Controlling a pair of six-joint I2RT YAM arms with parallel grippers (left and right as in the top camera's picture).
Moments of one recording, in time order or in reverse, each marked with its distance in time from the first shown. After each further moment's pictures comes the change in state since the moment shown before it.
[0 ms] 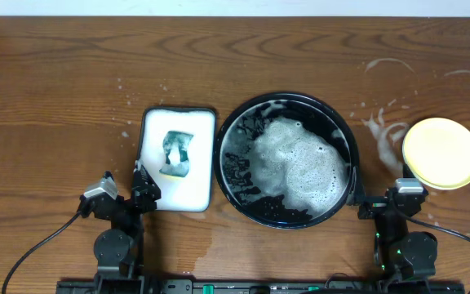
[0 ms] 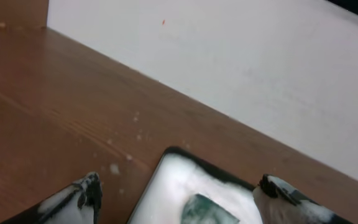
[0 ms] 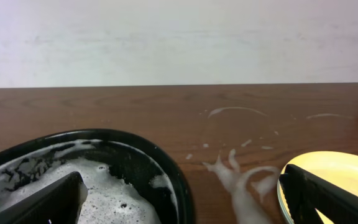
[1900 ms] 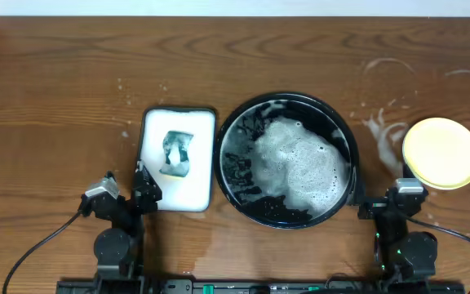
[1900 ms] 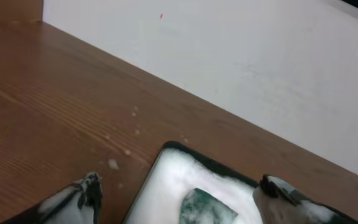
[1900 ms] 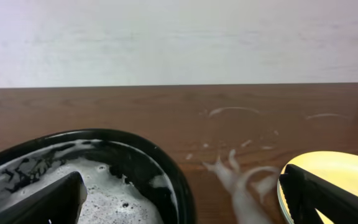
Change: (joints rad) left arm 0.001 0.001 0.008 -0.042 0.016 0.000; right arm 0.000 0.000 0.000 0.000 0.000 0.000
